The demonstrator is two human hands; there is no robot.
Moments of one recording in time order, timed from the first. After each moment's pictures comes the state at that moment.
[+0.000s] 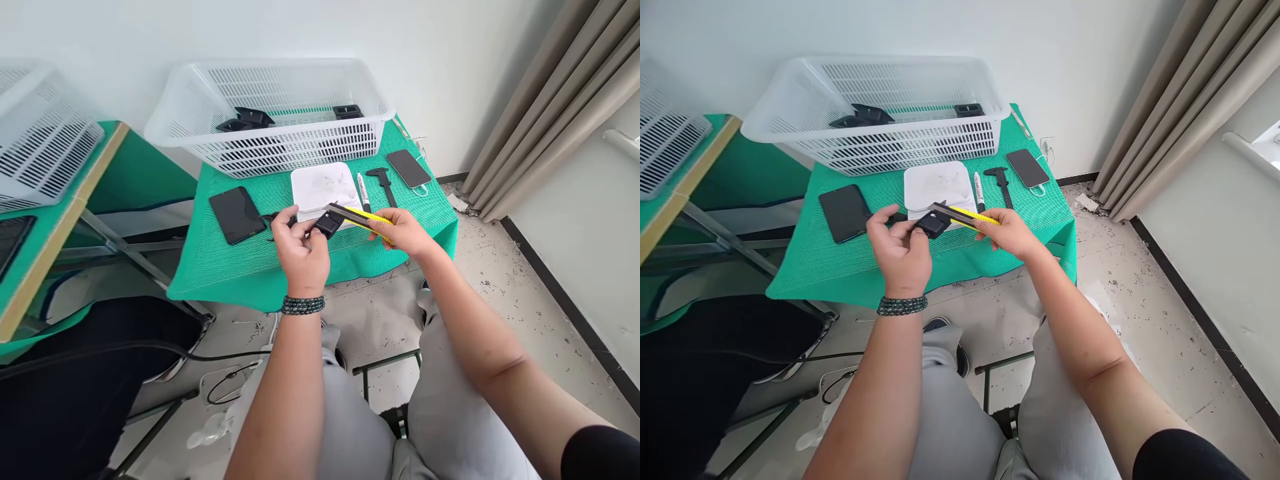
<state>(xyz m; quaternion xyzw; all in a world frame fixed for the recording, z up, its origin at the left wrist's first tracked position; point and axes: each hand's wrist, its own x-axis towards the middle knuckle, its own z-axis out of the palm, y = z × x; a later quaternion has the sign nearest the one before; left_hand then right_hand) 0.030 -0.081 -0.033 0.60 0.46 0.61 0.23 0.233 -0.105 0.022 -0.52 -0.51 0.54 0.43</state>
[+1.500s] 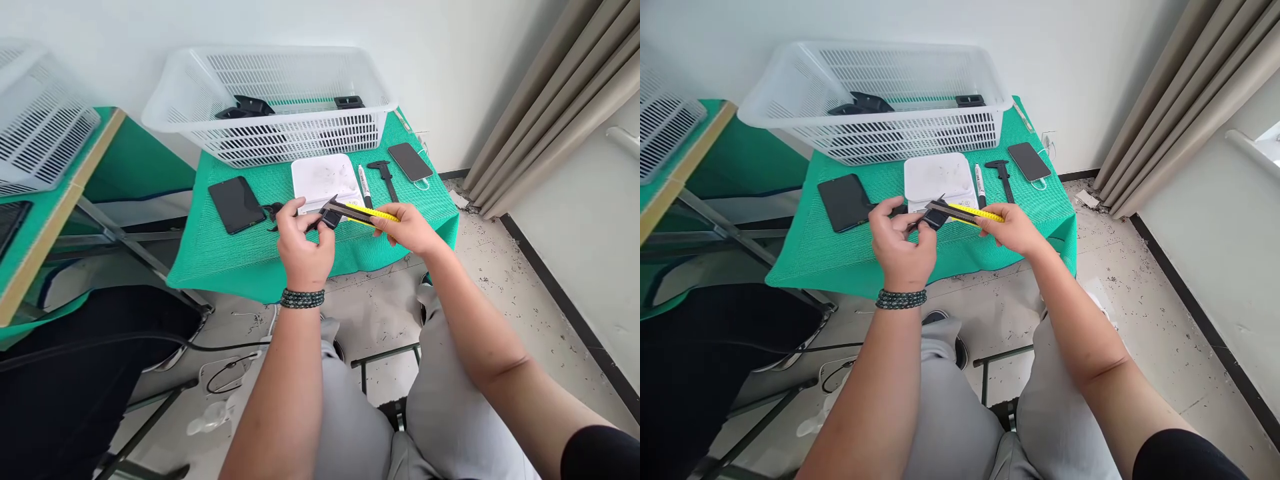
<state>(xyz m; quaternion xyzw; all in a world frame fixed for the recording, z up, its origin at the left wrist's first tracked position) 0.028 -0.093 -0.023 0.65 0.49 0.56 0.14 0.235 -0.120 0.033 -0.53 -0.55 0.49 0.41</state>
